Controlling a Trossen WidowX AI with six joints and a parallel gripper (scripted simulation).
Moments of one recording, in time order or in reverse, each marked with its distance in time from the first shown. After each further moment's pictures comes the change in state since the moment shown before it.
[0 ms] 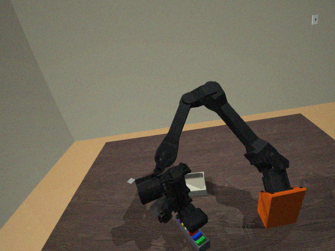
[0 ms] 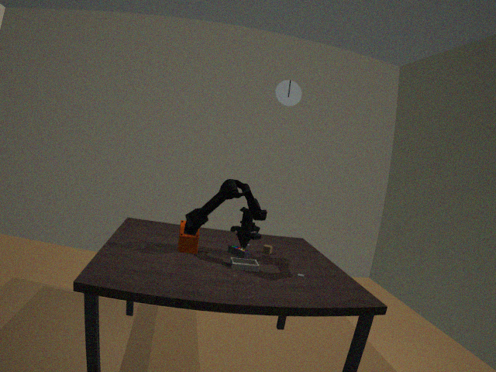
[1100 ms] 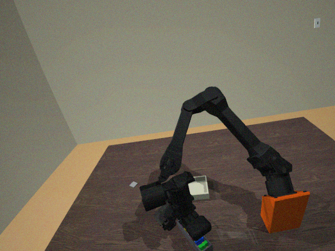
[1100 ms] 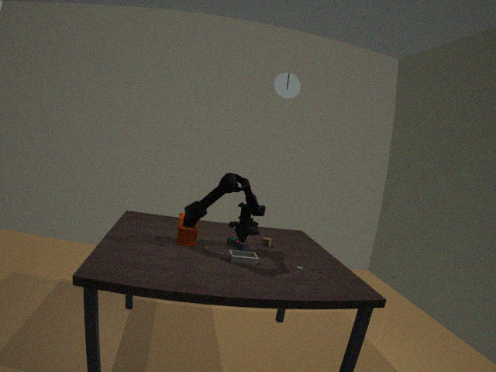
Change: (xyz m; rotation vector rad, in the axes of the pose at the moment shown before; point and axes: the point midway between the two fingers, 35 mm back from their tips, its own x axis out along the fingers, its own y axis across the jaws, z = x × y) arm 0.017 0.000 -0.001 -0.001 0.002 -0.001
